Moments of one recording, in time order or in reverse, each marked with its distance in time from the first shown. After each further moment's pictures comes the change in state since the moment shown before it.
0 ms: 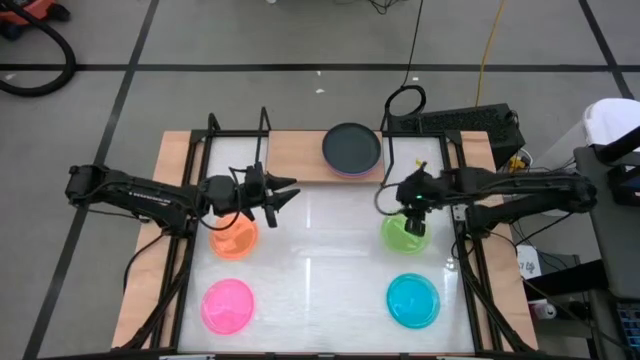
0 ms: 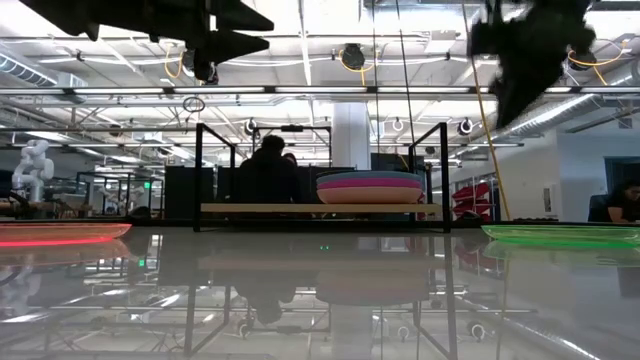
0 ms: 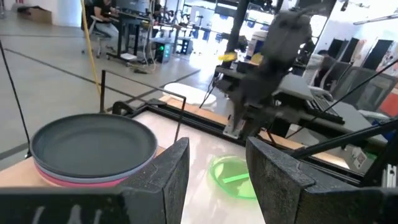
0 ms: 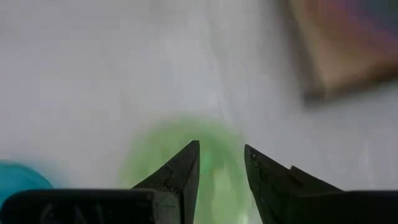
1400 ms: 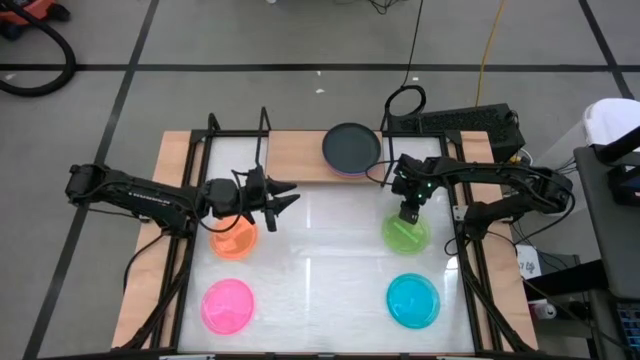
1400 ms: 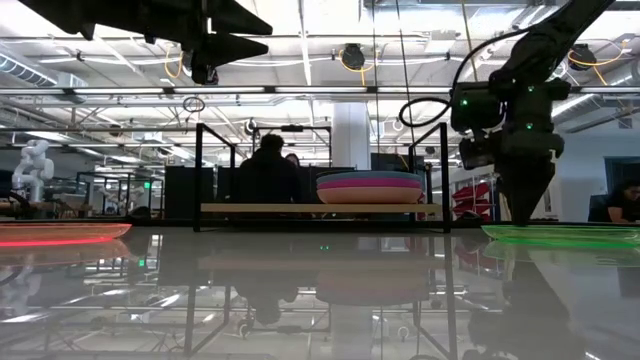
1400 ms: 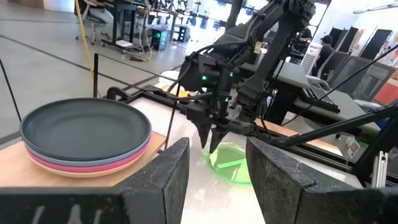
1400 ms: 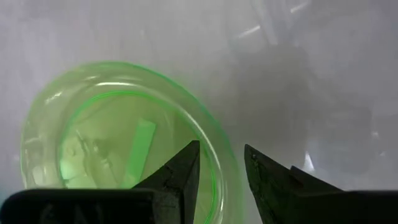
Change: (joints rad) left arm -0.022 0.000 0.000 -0.051 0.001 -0.032; right arm -0.464 0.284 -0.246 0.267 -0.349 -0.265
